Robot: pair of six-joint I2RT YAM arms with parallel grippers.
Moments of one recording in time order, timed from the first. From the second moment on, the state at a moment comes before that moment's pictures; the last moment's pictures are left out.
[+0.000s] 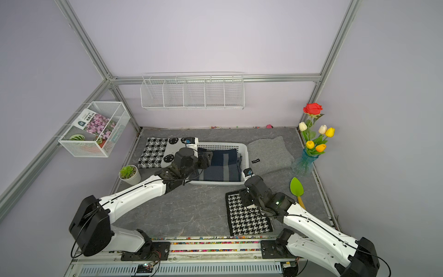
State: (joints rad) left arm -0.77 1.39 0.94 0.06 -0.14 -0.54; right arm 0.81 0.89 0.67 -0.61 0.20 0.38
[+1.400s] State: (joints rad) left arm -0.86 1.47 0.44 0.43 0.29 -0.76; right arm 1.16 1.04 0.56 -0.40 0.24 0.69
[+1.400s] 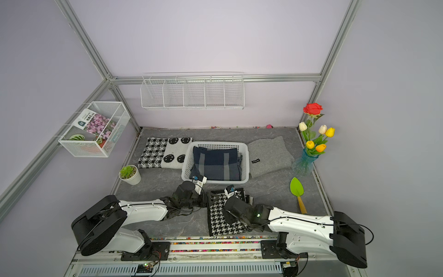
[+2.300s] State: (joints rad) left arm -0.91 1.38 0.38 0.28 0.26 -0.76; right arm 0.83 0.94 0.41 -0.57 0.13 0.68
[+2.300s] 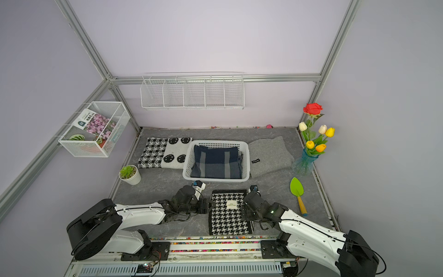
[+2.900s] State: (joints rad) left arm -0.92 1.38 0.37 0.30 0.26 -0.76; right arm 0.82 1.21 0.44 -0.27 -0.04 0.64
